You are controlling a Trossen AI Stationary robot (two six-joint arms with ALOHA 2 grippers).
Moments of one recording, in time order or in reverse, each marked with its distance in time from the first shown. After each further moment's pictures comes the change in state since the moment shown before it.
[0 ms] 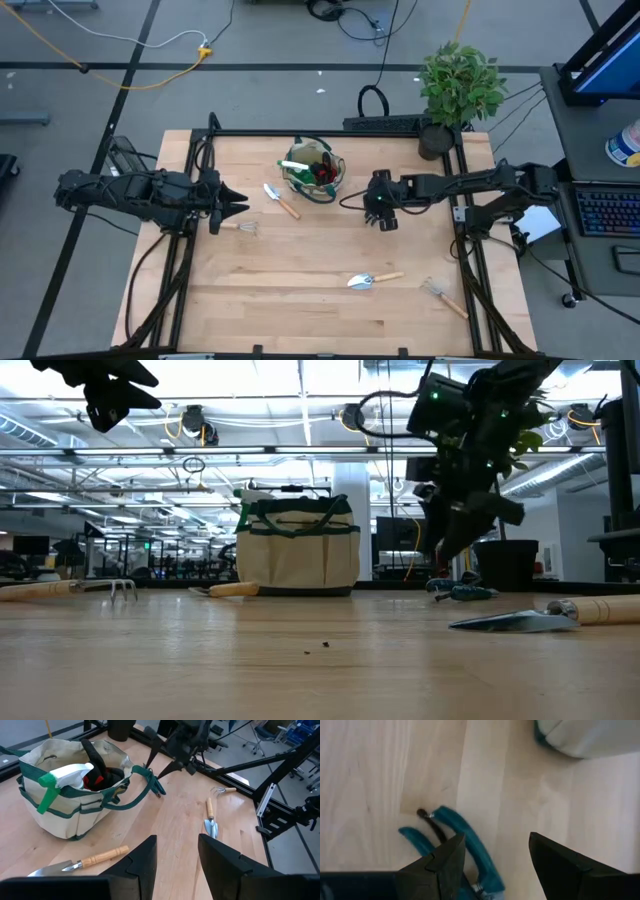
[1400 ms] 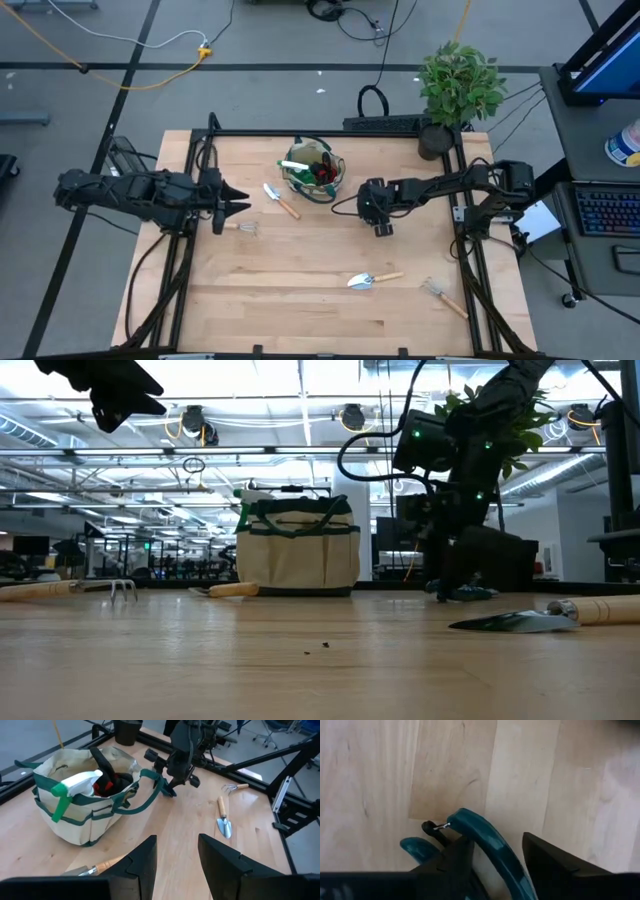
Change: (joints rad) left arm 0.000 0.036 0.000 0.004 -0.043 0.072; right arm -0.006 0.211 0.002 0.082 -0.055 0.029
